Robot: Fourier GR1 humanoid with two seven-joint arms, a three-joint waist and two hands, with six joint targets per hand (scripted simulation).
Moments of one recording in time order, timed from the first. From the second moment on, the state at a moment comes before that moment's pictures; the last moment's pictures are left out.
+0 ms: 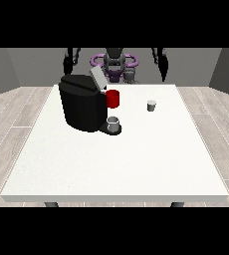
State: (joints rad) left arm 0.02 0.15 0.00 -1.56 0.02 0.01 -0.02; right arm 0.00 -0.11 0.00 -1.60 -0.01 -0.02 0.02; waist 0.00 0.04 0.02
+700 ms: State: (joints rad) left arm 0.05 0.16 -0.02 -1.58 0.01 -0.08 -0.17; right arm 0.02 -0.05 -0.08 -1.54 -0.03 -0.09 -0.10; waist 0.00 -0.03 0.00
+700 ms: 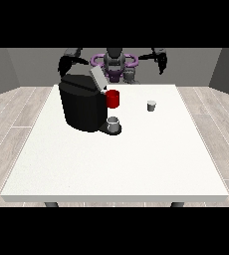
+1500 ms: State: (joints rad) left arm -0.26 0.33 0.12 -1.25 -0.05 -0.14 -0.07; right arm -0.07 -0.02 -0.03 -1.55 -0.03 -0.10 -0.10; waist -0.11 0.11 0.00
